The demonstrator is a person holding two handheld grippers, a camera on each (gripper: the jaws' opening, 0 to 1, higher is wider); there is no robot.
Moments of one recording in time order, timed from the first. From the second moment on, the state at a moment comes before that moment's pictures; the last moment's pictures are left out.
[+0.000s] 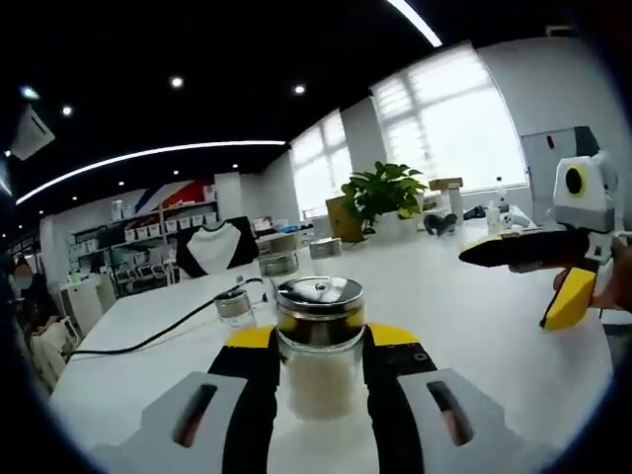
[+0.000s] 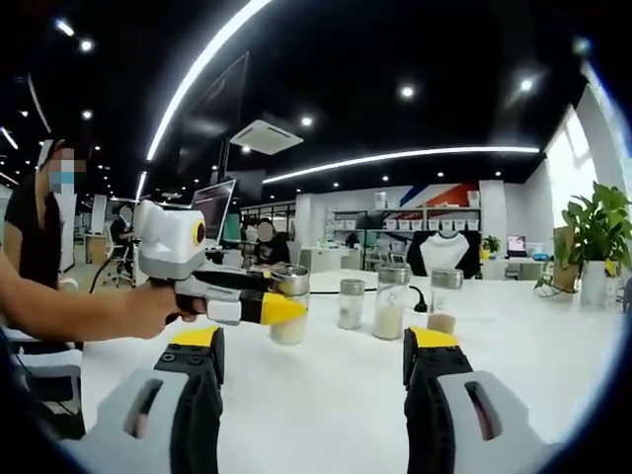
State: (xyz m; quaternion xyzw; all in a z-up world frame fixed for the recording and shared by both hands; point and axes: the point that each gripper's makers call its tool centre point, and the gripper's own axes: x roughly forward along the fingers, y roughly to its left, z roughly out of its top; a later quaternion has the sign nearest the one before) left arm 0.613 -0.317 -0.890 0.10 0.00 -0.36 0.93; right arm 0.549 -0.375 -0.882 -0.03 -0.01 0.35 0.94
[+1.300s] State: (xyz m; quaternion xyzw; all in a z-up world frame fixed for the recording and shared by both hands) left arm 0.513 -0.352 -0.913 0.08 -0.02 -0.38 0.92; right arm 0.514 -0.321 -0.888 -0.05 0.04 0.42 0.91
